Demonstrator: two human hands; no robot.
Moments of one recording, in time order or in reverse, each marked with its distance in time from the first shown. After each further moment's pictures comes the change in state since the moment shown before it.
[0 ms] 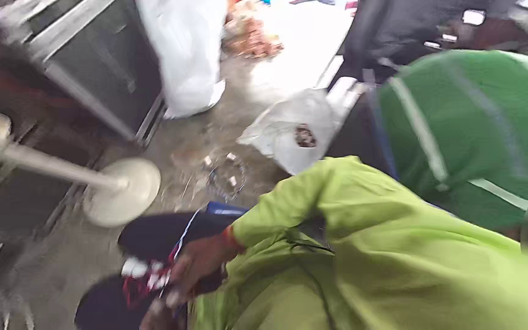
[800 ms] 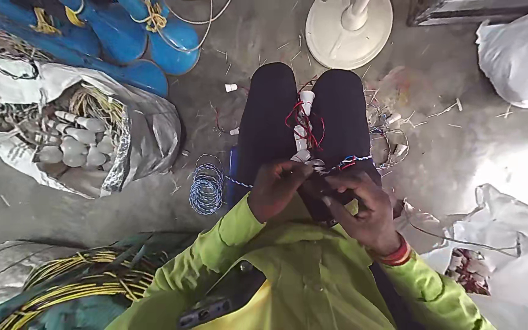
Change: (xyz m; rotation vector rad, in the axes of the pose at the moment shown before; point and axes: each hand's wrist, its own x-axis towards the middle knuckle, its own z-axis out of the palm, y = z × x) left_hand -0.011 0.000 0.002 0.020 0.348 -0.254; right_hand 0.007 0.042 -0.039 -0.452 -0.168 -0.297
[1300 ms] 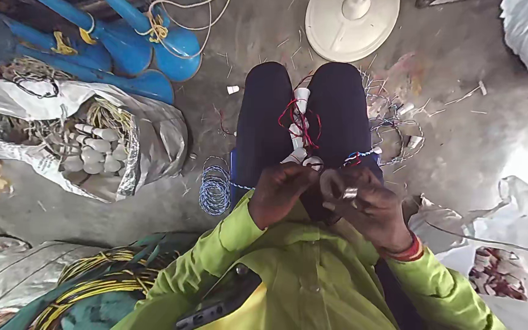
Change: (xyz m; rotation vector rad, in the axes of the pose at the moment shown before) left_hand 0.002 0.004 0.011 -0.018 -0.085 0.133; right_hand 0.006 -0.003 -0.007 0.301 -0.034 -0.038
